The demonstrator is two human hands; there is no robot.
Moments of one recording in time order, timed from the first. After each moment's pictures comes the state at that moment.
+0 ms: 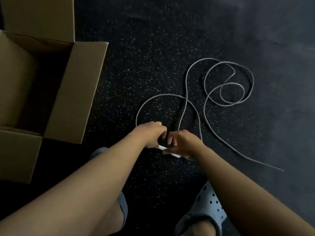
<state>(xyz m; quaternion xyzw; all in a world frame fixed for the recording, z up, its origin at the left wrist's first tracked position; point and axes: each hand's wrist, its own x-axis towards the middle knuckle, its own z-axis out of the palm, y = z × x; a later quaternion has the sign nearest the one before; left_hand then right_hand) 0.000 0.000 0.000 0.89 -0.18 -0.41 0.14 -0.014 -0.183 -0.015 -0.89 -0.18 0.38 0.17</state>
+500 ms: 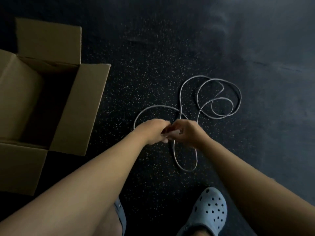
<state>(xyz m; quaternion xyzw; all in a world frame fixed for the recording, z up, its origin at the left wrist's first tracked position) 0.039 -0.012 0.055 0.91 -0.15 -0.33 0.21 0.034 -0.194 0.054 -0.90 -0.11 0.27 0.32</state>
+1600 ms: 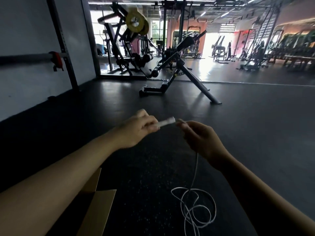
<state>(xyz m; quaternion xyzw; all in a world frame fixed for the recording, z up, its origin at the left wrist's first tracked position) 0.094 0.023 0.520 0.92 -0.27 0.08 0.27 0.078 -0.221 0.478 -0.75 -0.15 -0.09 0.63</state>
